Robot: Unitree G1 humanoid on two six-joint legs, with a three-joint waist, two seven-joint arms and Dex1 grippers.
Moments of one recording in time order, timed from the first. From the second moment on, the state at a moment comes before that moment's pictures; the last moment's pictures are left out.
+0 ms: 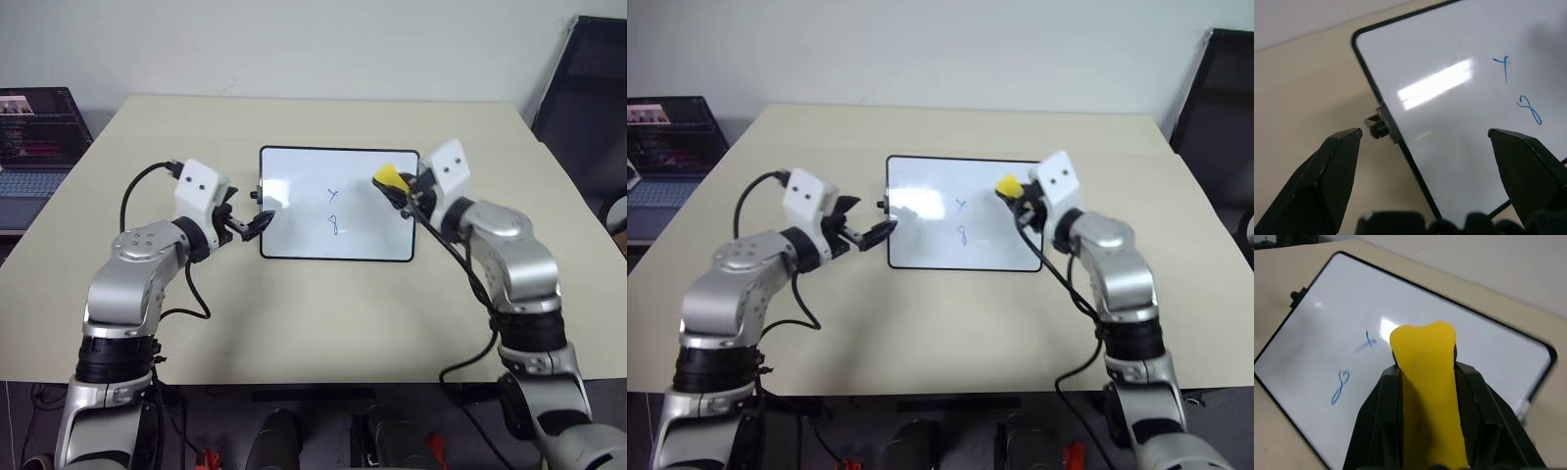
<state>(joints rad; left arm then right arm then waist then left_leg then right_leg) -0.46 0.59 0.15 -0.19 -0.29 0.71 -0.55 -0.58 -0.32 -0.06 -0.23 0.11 0.76 0.57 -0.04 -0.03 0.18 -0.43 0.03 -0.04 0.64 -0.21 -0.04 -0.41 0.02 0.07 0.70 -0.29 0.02</state>
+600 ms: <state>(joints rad) -0.28 0.56 0.20 -0.21 -0.36 0.54 -0.59 -0.26 -0.34 0.00 -0.44 0.19 0.67 0.53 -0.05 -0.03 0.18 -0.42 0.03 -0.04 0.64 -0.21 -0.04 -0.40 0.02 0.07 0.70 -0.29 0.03</state>
